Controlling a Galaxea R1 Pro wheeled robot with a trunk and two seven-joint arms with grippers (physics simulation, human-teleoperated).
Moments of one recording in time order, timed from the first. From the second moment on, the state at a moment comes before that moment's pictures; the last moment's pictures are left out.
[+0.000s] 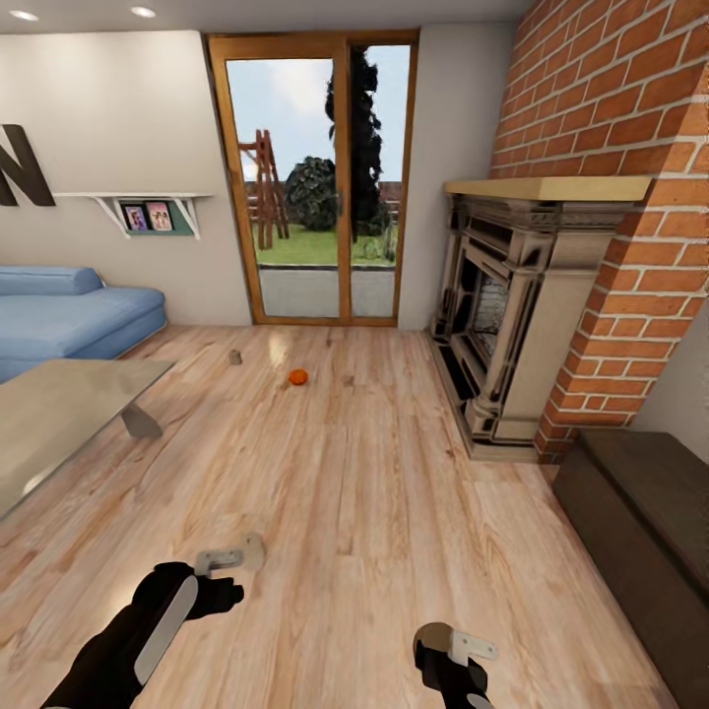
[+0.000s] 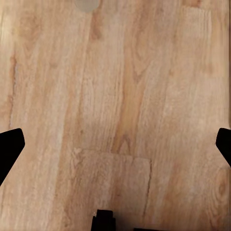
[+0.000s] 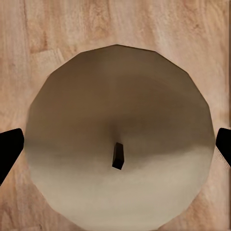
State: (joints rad) left arm -0.39 0.15 -0.15 -1.05 0.43 0.88 0.24; right arm -0.44 0.10 0.45 -0.23 -0.63 -0.23 -0.22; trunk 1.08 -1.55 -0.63
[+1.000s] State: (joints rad) left arm -0.39 0.15 -0.16 -1.05 0.43 0.86 0.24; right arm -0.44 0.10 0.45 -0.23 -0.62 -0.23 -0.22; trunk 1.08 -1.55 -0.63
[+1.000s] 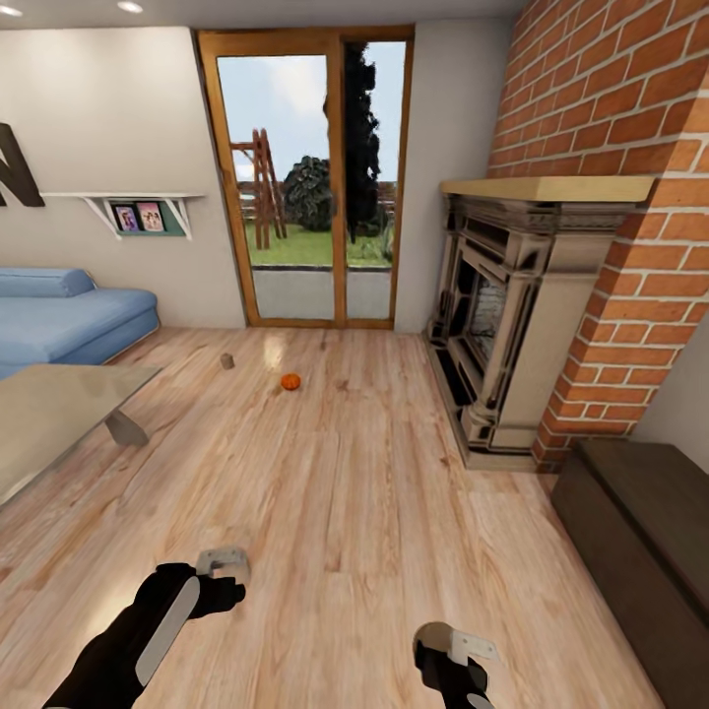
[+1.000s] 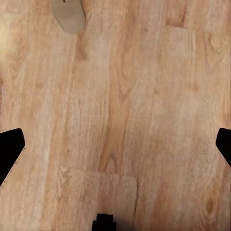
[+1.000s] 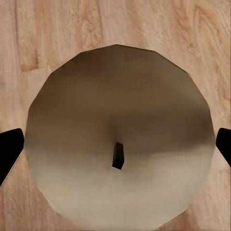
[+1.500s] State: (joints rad) left arm -0.39 0.15 -0.16 -1.05 0.43 0.86 0.24; right arm -0.44 0.10 0.45 -0.23 -0.63 -0.23 -0.22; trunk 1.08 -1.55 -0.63
